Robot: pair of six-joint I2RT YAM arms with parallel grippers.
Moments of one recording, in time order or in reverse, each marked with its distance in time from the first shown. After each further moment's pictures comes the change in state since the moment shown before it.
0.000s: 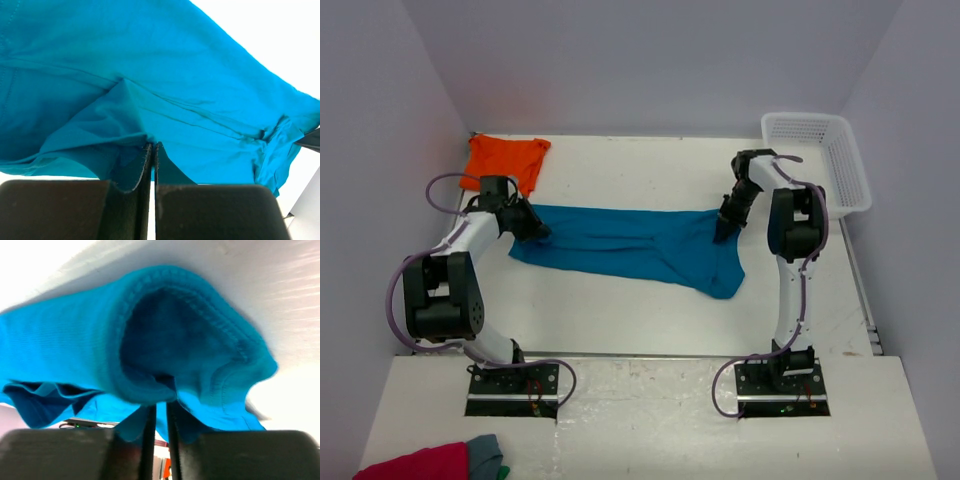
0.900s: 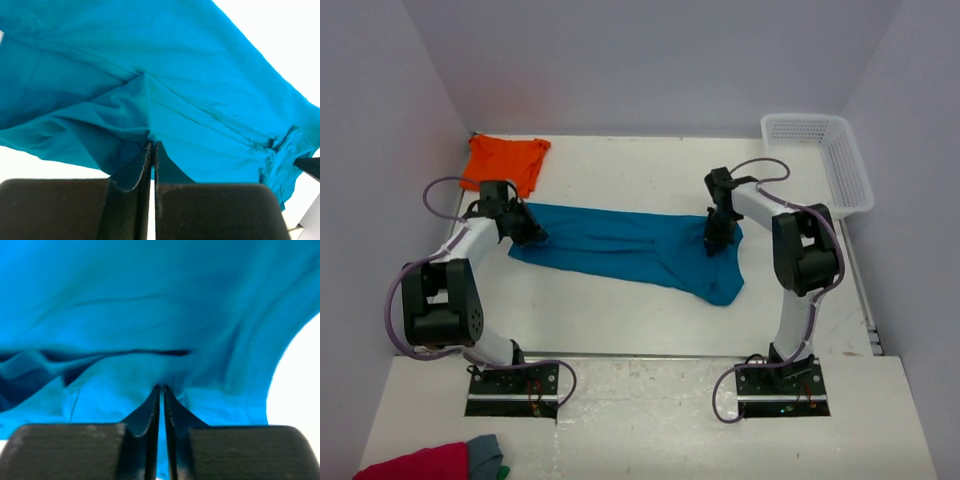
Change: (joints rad) left arm -0.002 -0.033 -0.050 0.015 -0.047 -0.003; right arm 0.167 -0.379 -0.530 0.418 0.221 0.070
